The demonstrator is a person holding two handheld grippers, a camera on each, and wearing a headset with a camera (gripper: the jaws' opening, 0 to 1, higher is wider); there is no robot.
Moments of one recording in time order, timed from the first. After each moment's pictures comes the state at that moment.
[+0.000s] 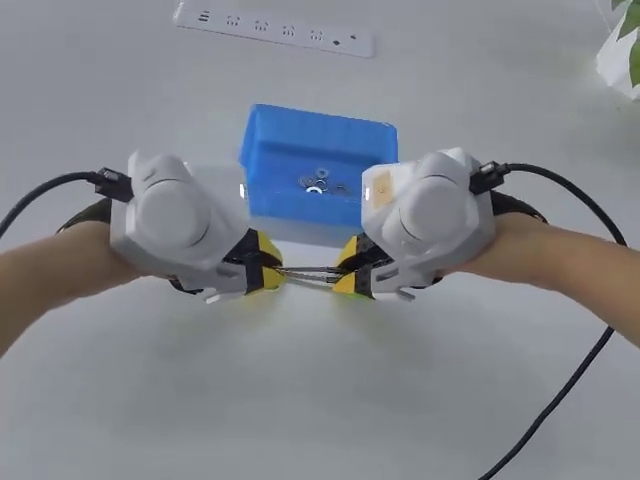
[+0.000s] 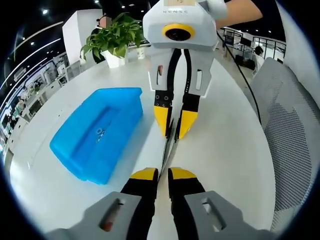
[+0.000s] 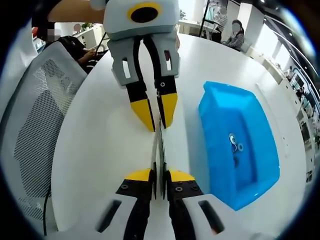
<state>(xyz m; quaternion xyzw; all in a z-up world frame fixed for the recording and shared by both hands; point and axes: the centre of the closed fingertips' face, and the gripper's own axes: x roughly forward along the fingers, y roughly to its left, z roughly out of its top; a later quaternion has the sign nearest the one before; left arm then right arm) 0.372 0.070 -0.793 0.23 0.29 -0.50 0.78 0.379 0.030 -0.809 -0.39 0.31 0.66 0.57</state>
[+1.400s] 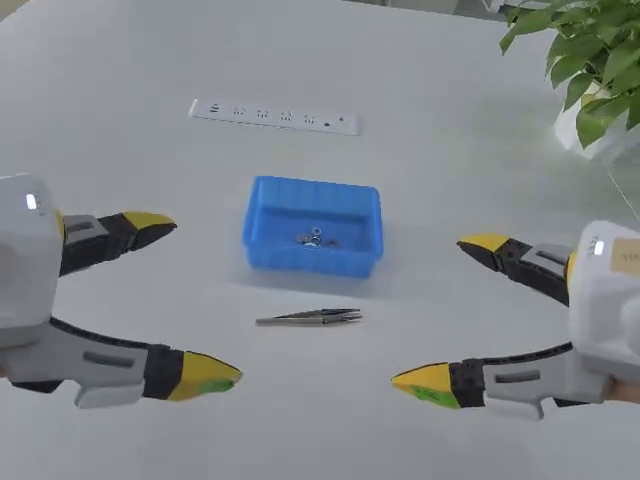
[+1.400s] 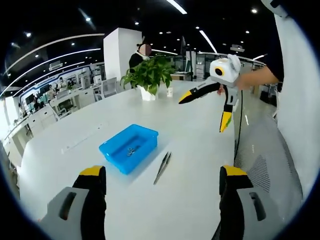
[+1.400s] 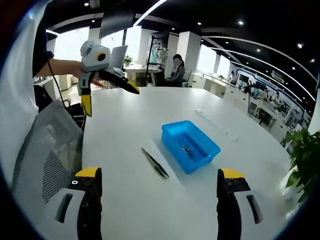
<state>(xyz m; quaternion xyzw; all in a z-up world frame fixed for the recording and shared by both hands) 0.301 0.110 -0.658 0.13 0.20 -0.41 0.88 0.343 -0.039 -0.677 -0.23 0.18 0.55 0.78</state>
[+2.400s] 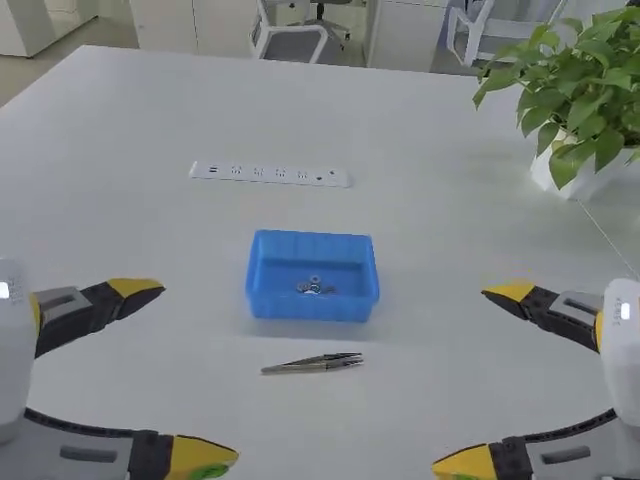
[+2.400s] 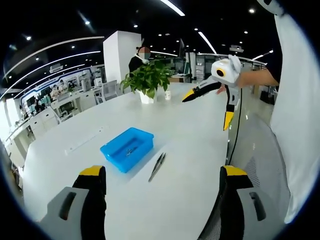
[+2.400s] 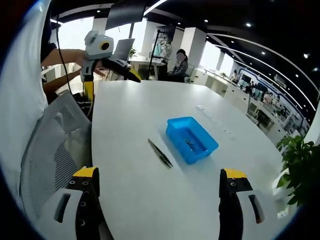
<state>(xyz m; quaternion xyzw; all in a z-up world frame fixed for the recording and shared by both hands) 0.278 0.118 -0.644 0.13 0.20 -0.40 0.88 0.316 -0.063 -0.666 -0.27 0.20 0.54 0.77</state>
